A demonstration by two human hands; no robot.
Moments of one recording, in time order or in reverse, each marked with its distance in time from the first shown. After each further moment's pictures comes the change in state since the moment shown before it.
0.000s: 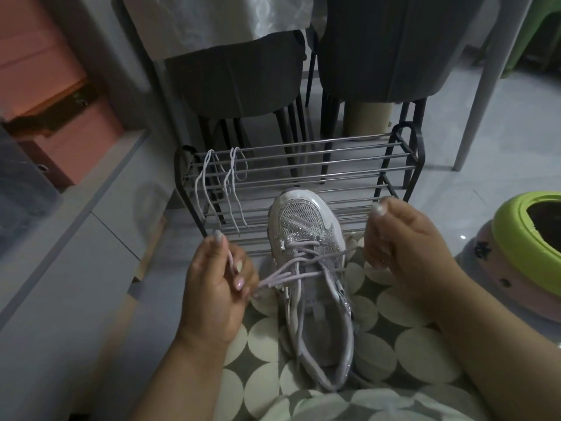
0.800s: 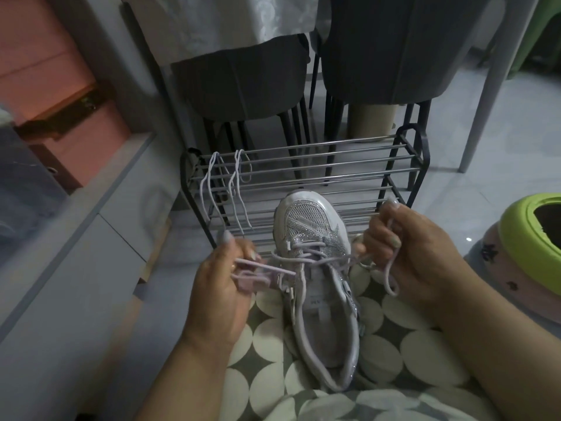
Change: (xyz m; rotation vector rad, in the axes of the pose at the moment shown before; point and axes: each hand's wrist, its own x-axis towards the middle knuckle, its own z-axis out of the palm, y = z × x) left_hand -0.001 0.002 -0.002 0.049 -0.043 -0.043; right_hand 0.005 -0.001 0.006 0.607 -0.060 0.159
